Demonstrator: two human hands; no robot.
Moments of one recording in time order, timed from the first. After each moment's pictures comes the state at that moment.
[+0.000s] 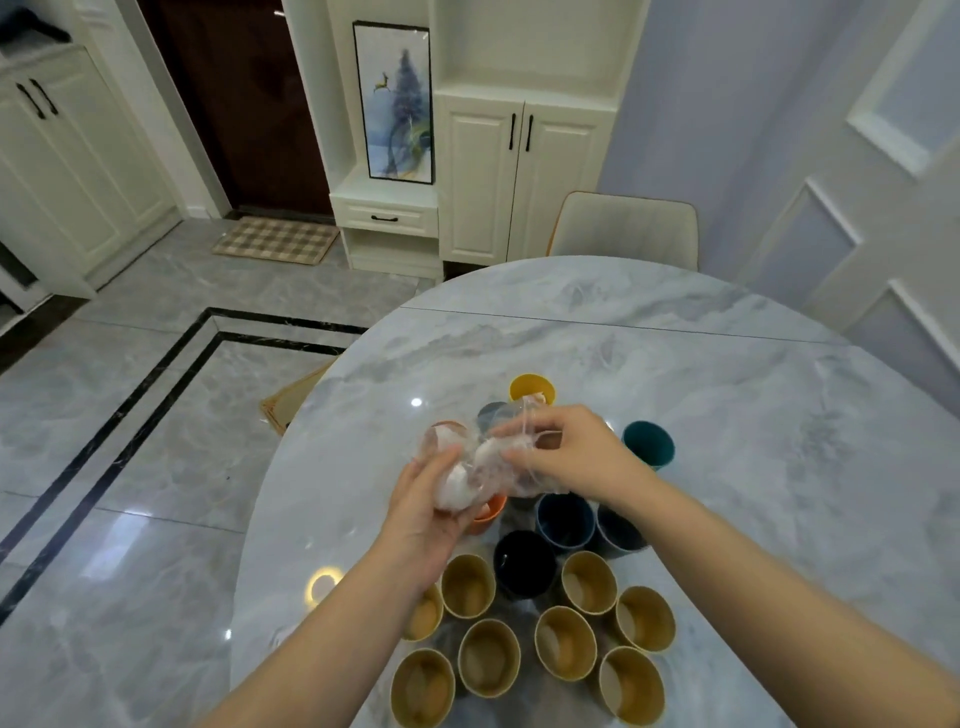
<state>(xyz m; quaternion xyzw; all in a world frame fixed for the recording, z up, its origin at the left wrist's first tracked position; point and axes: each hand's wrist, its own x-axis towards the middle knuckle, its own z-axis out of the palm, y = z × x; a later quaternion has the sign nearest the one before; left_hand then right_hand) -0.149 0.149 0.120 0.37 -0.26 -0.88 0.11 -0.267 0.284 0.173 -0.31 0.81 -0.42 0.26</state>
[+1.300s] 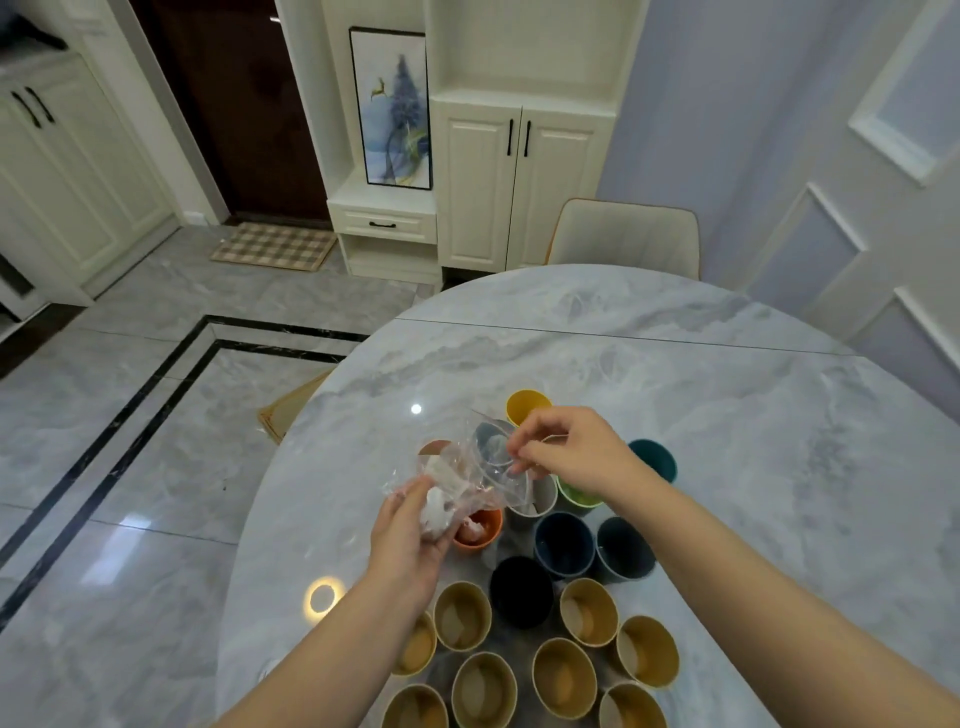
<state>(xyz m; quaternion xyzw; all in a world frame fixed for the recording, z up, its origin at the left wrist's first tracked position) -0.164 0.138 0.098 0.47 -0.25 -0.83 0.15 -0.296 0.274 0.173 -0.21 0.81 -0.46 0.30</state>
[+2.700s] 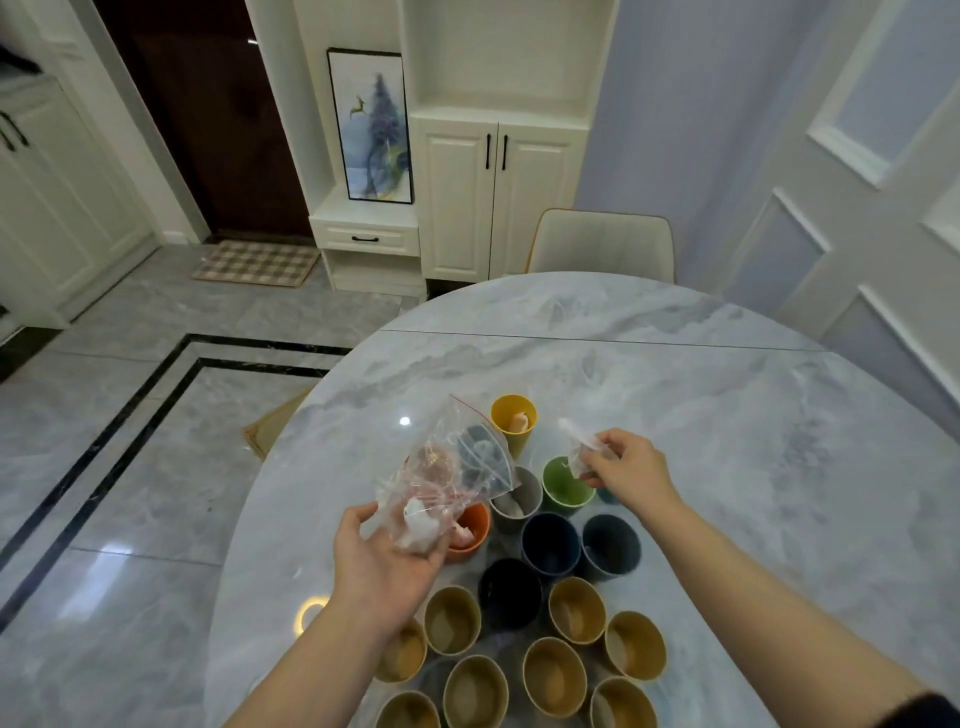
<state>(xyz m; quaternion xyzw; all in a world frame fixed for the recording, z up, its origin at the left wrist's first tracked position) -0.140 0.136 0.110 0.38 -0.07 -0.92 0.09 -0.340 0.337 0.090 -0.01 0.87 -0.46 0.16</state>
